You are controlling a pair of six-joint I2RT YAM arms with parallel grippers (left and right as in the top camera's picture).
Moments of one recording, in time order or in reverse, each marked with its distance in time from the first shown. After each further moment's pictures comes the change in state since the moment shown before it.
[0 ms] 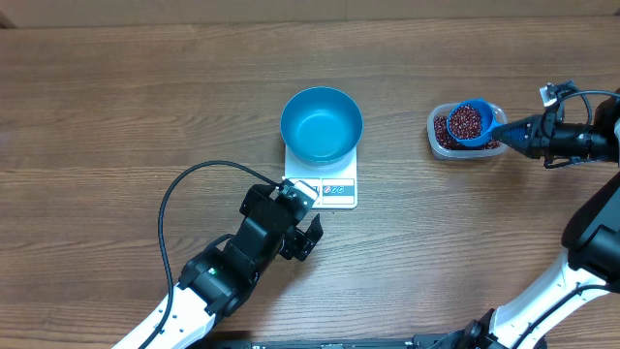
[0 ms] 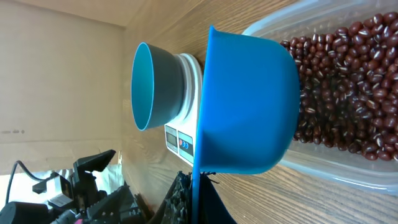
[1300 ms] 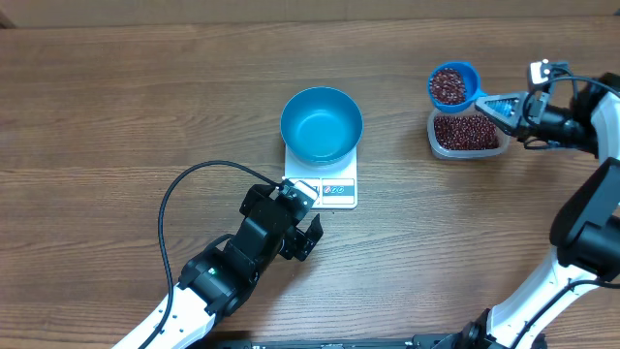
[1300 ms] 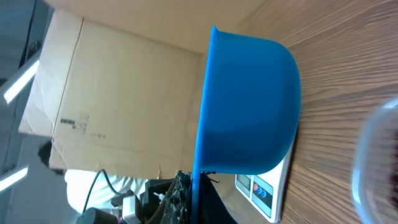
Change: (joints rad) left arm 0.000 0.000 0.000 0.000 0.000 0.000; right arm 0.113 0.000 0.016 -0.054 -0.357 -0.046
